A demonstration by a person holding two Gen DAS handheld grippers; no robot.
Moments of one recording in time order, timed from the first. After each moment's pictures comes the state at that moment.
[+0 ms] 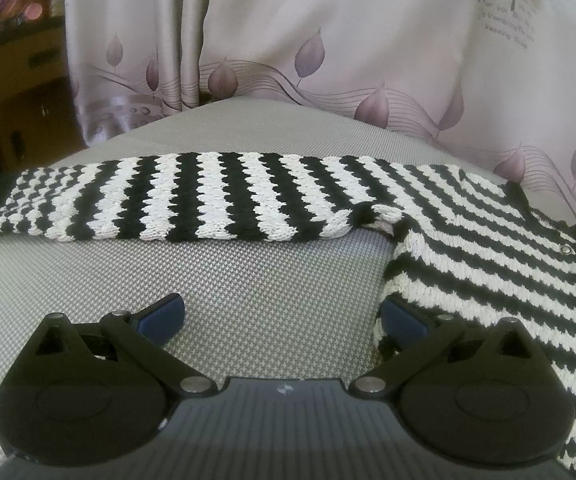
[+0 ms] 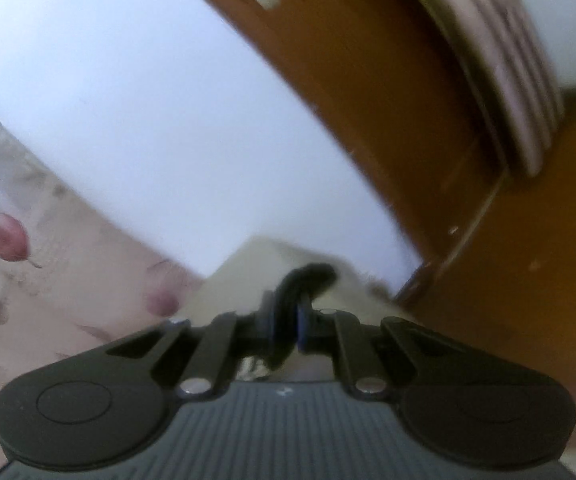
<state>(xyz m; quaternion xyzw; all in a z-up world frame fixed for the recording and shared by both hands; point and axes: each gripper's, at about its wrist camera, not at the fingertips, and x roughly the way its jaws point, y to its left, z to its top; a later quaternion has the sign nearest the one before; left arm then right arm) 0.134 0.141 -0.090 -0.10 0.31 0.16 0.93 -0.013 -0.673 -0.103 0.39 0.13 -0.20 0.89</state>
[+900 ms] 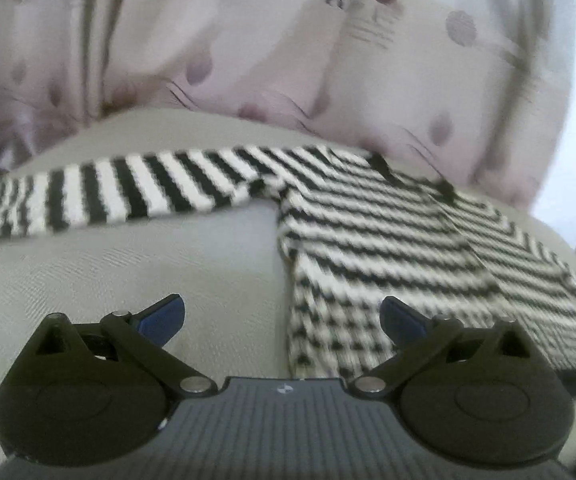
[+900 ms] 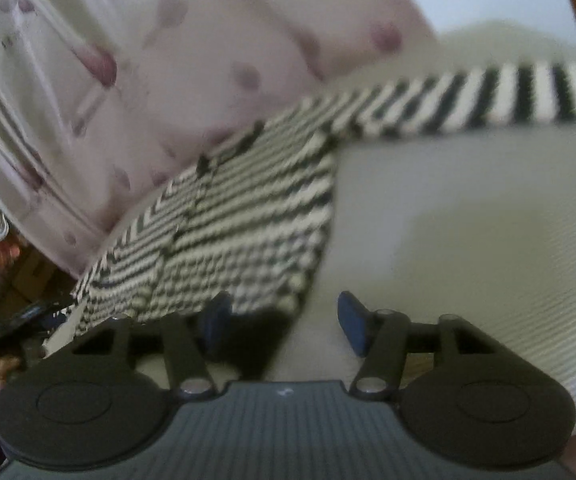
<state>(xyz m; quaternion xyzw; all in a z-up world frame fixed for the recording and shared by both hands) 0.025 0.154 -0.059 -0.10 0.31 -0.05 0.94 0.002 -0.361 -0.130 0.28 0.30 0.10 0.91</state>
